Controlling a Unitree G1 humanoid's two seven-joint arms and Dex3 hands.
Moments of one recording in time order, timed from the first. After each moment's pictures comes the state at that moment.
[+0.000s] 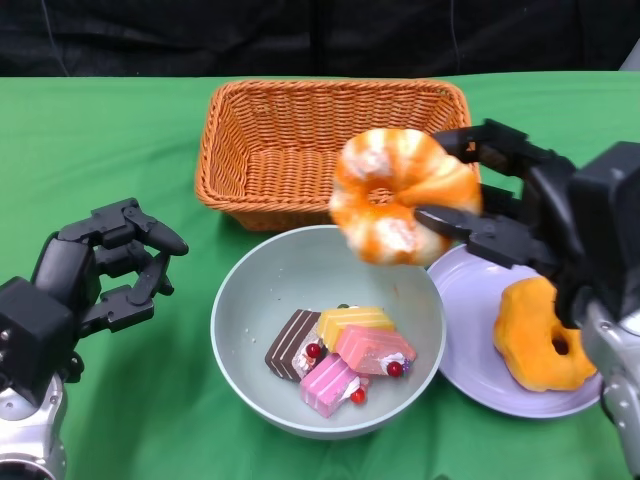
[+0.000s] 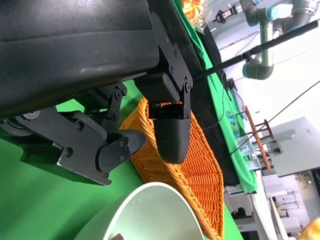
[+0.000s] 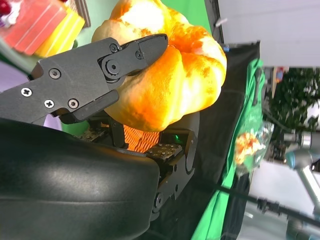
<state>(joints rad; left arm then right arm) -0.52 0.19 0.18 1.14 -0.07 -0.88 -0.31 -0.33 -0.05 -0.02 -0.09 0.05 0.34 0.19</state>
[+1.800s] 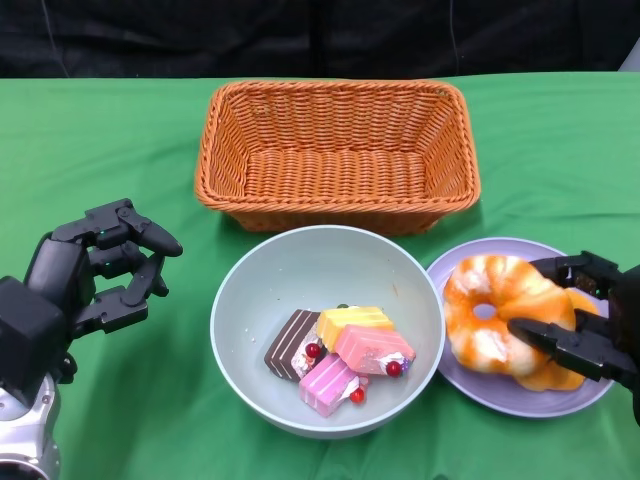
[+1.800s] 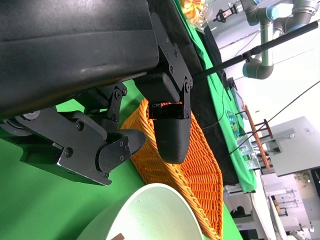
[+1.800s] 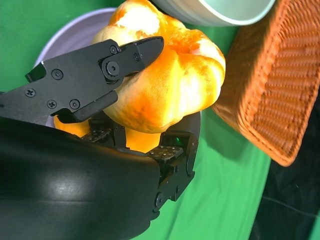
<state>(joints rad) -0.52 0.21 0.18 1.14 -0.09 -0.88 -0.33 -0.11 -0.16 -0.06 0.03 0.01 0.36 0.15</state>
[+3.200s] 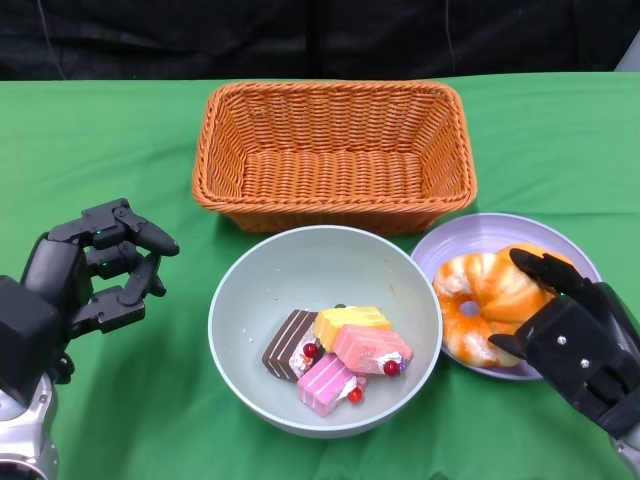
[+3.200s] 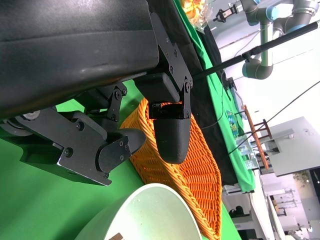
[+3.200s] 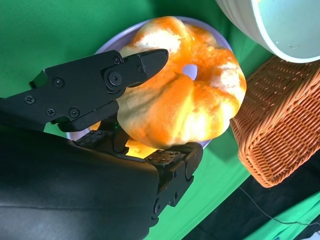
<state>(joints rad) -0.52 0.21 0.19 1.14 -0.09 -0.87 -0.34 -0.13 -0.19 0.12 0.14 -0.37 0.16 -0.05</state>
